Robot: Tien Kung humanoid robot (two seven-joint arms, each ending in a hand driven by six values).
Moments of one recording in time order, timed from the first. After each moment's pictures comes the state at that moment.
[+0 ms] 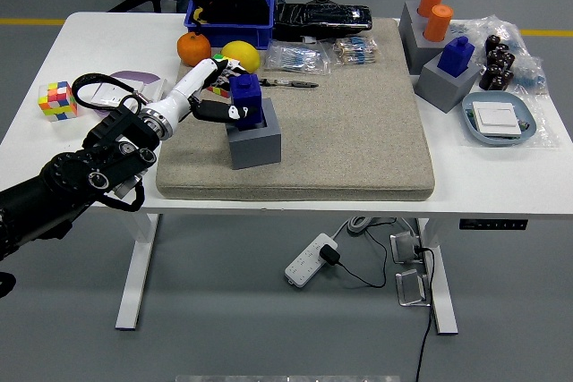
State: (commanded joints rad) left arm -0.99 0.18 -0.11 -0.59 0.64 0.23 -0.37; right arm -0.06 -0.26 1.52 0.38 -1.32 0.16 -0.12
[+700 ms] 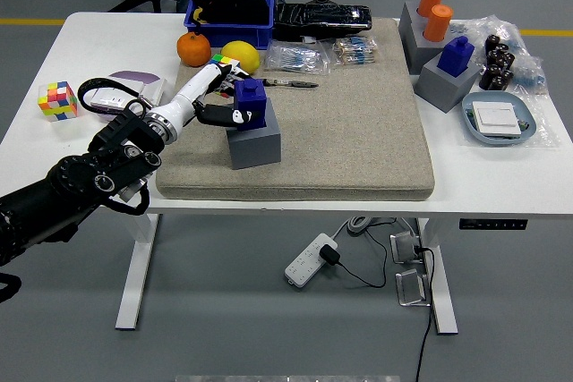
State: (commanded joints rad) left arm -0.99 0.16 -0.11 -0.56 0.61 0.23 -0.37; right arm -0.05 -0.26 1.52 0.38 -1.32 0.16 -0.12
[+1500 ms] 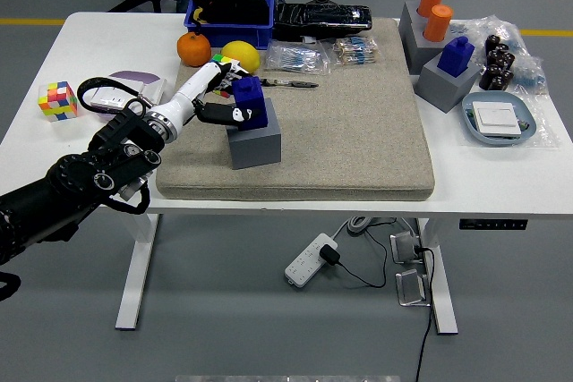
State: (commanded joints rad) left arm -0.99 0.16 -0.10 -0.57 0.60 0.23 -0.38; right arm -0.06 -0.26 1.52 0.38 -1.32 0.16 -0.12
